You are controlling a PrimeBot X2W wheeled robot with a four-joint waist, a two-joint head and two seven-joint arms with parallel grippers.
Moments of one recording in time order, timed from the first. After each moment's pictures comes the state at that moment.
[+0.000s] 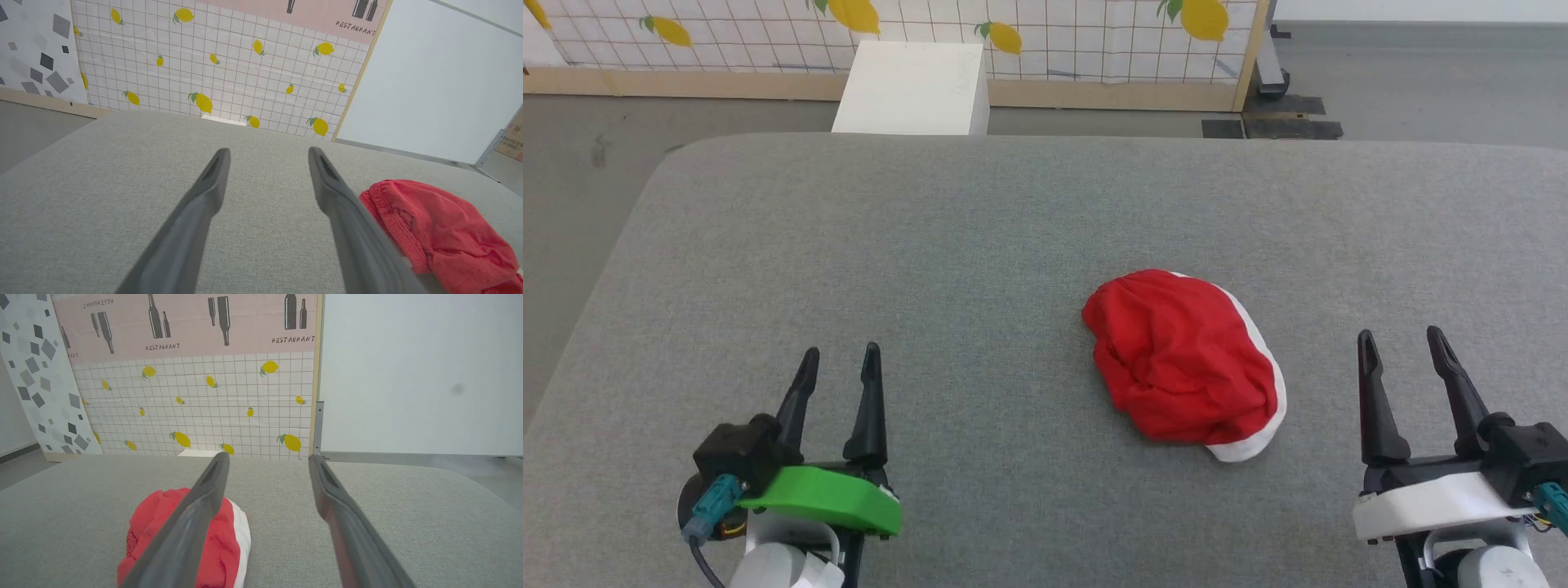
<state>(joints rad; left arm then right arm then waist) -0.08 0.07 -0.04 0.16 -0.29 -0.12 -0.26 0.00 -0.05 -0.08 0.04 0.09 0.13 -0.26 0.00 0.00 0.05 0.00</state>
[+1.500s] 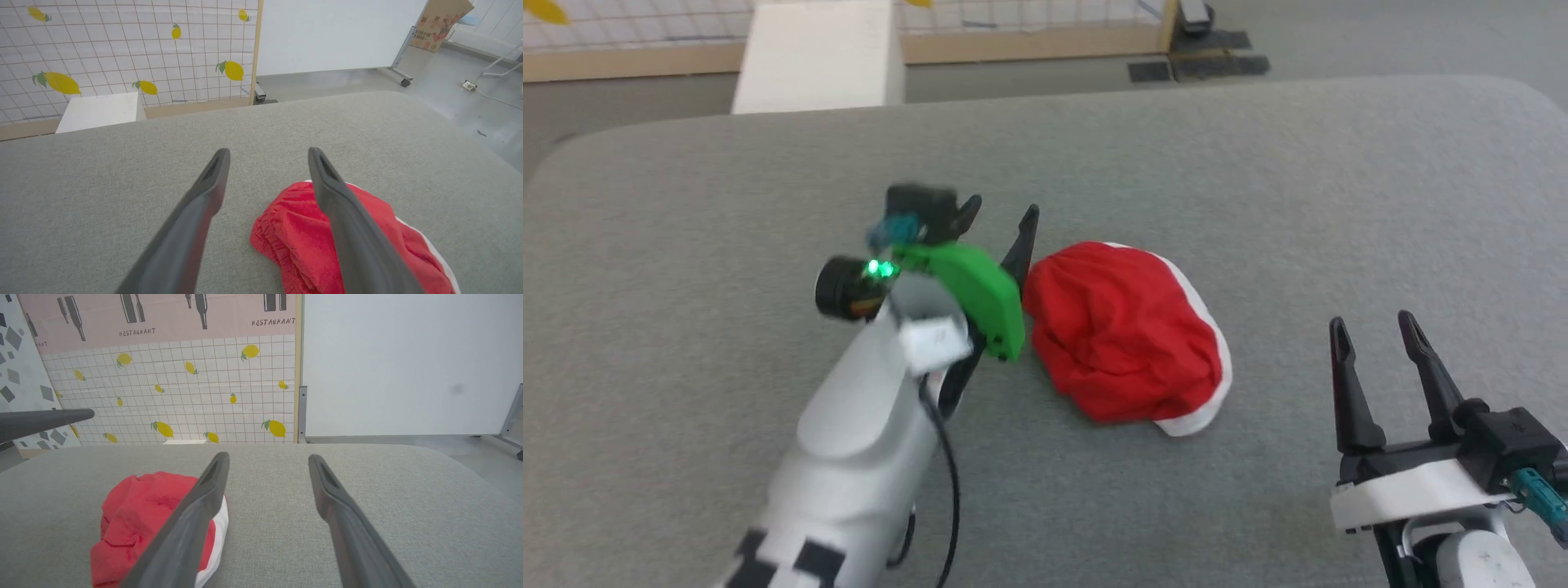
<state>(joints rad) -0.68 0.05 -0.40 0.60 -0.41 -0.07 0.01 -0.03 -0.05 -0.03 0.05 0.10 0.13 -0.26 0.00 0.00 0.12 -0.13</state>
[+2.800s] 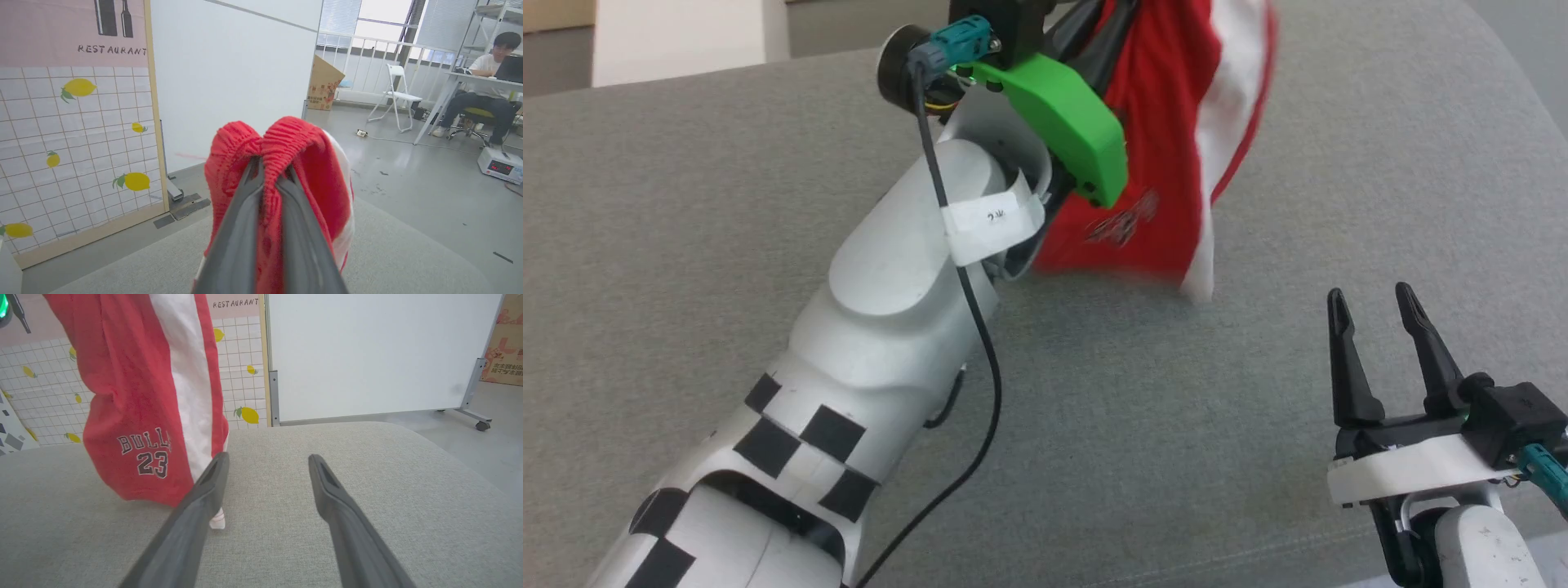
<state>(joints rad) -1.05 0.05 -0.66 0.56 -0.62 -0.07 -0.12 -0.09 -0.05 -0.02 0.06 0.15 0.13 -0.26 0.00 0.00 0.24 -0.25</state>
